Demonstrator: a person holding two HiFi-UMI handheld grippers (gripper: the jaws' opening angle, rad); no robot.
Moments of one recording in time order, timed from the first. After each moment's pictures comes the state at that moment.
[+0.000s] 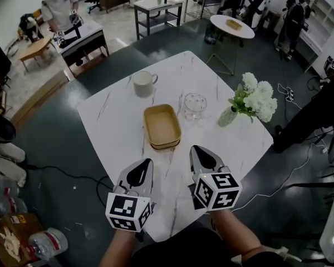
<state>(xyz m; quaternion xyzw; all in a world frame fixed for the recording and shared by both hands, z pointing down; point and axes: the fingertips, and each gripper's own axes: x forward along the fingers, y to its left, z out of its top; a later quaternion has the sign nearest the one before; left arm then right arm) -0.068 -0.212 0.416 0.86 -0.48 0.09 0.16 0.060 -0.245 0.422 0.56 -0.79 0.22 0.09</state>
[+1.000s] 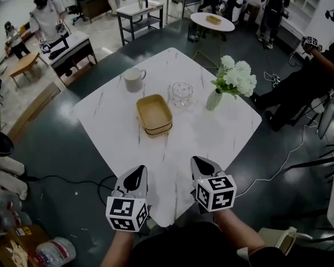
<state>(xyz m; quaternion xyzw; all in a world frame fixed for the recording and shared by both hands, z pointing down) -0.086 -0.135 0.444 0.87 -0.45 0.12 0.17 0.073 -0.139 0.467 0.58 -0.76 0.24 0.15</state>
